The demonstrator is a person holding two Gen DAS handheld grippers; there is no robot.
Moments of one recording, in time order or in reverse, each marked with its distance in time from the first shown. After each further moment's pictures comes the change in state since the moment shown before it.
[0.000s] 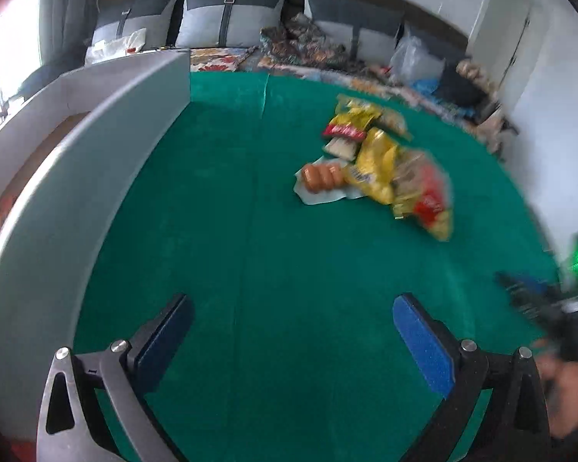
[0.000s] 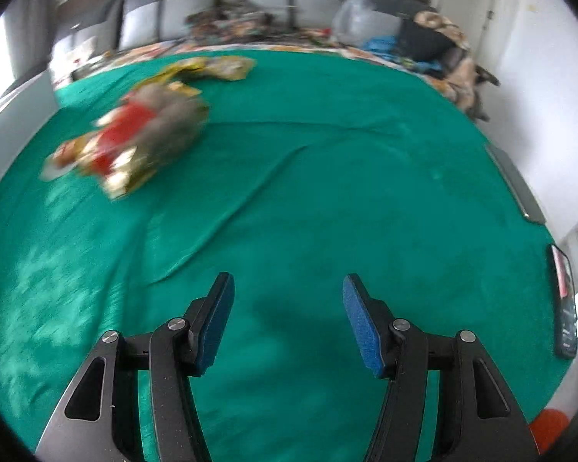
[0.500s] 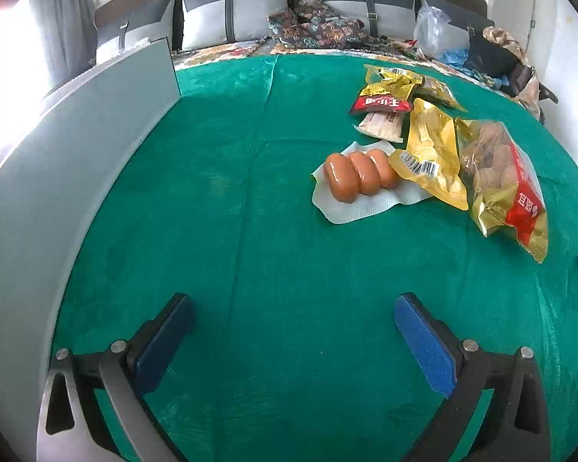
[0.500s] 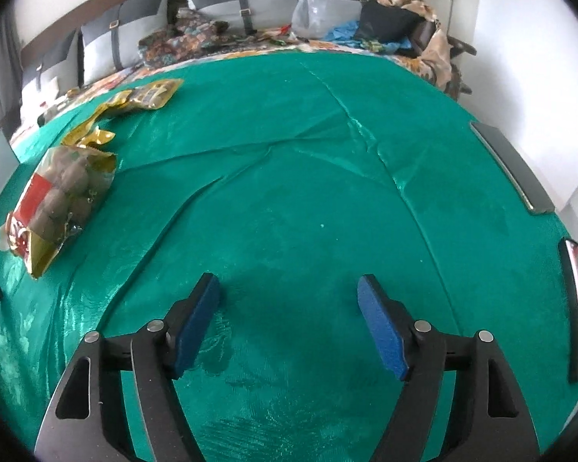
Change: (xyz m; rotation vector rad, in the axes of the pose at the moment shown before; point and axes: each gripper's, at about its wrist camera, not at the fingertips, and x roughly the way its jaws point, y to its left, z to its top) left arm 0.085 -0.009 0.017 0.072 0.016 0.155; right arm 0.019 -0.088 0.010 0.137 -0.006 0.020
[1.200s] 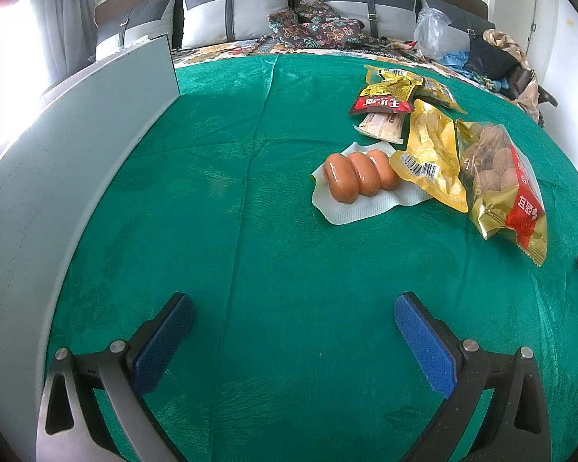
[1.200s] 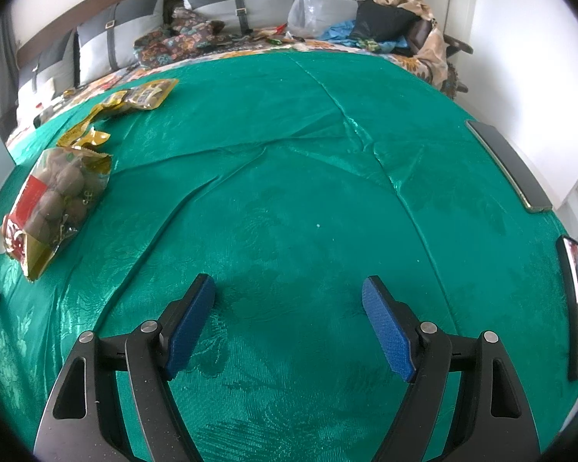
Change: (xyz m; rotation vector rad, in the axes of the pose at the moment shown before) left arm 0.002 -0.001 0.001 -0.011 0.006 -0.015; right arm 0.000 -0.005 0.001 0.005 0.002 -0.008
